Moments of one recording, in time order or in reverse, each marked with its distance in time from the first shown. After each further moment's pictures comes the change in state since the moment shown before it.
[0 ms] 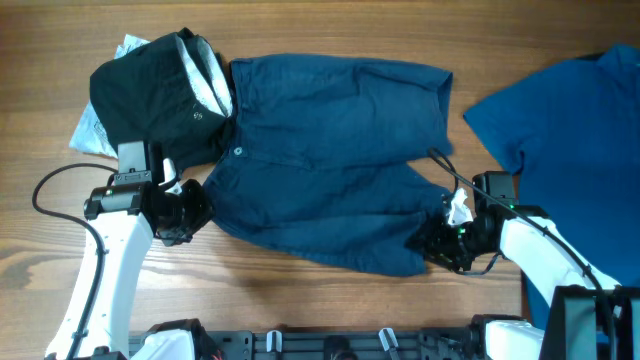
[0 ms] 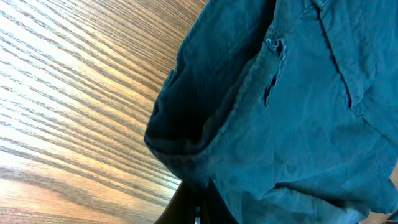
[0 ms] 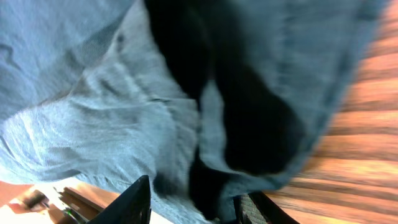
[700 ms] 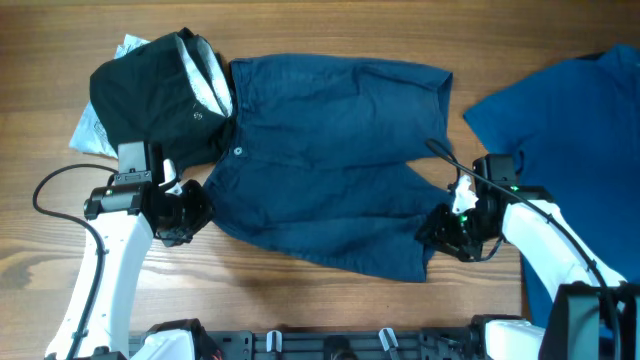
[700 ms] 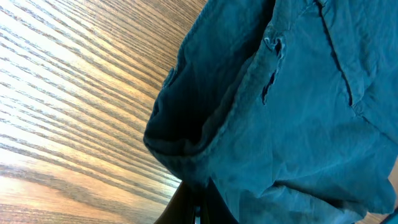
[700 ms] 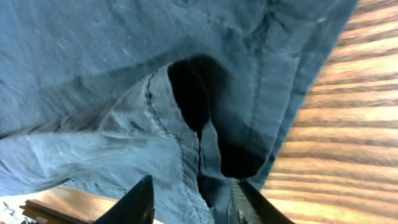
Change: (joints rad) left arm 0.000 0.000 0.000 -0.007 0.004 0.000; right arm 0.016 0.027 0.129 -0.122 0.139 -0.049
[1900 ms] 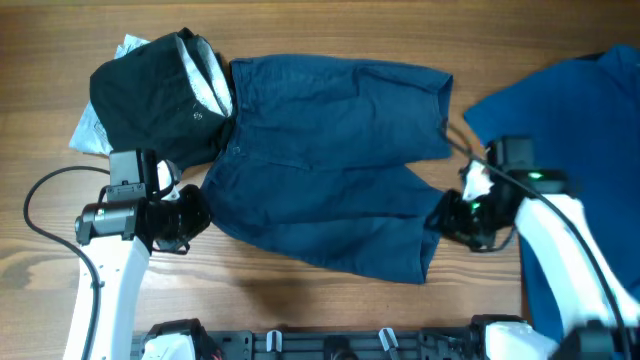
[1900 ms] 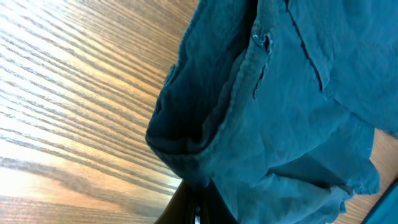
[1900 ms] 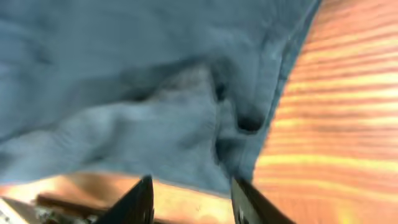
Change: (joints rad) left arm 0.000 -0.134 0.000 -0.048 0.022 0.045; right arm -0.002 -0.063 0.145 -0.204 0.037 0.003
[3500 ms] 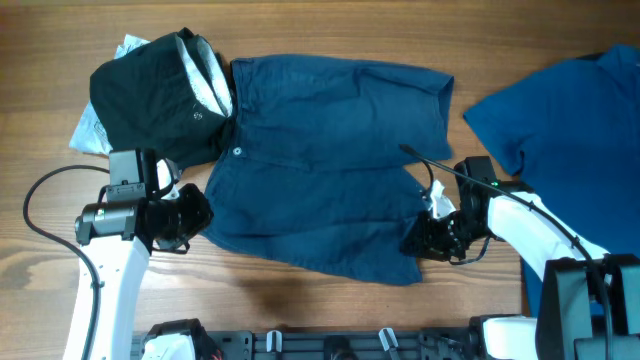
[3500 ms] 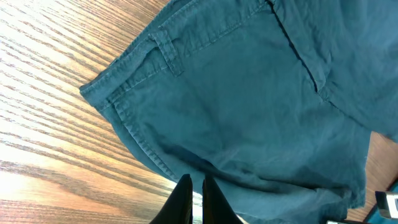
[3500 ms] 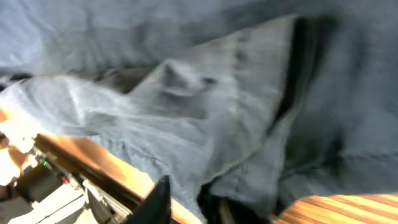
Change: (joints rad) left arm 0.000 0.000 0.000 0.008 0.000 0.000; right arm 0.080 0.148 -0.137 0.185 -0.208 -0.166
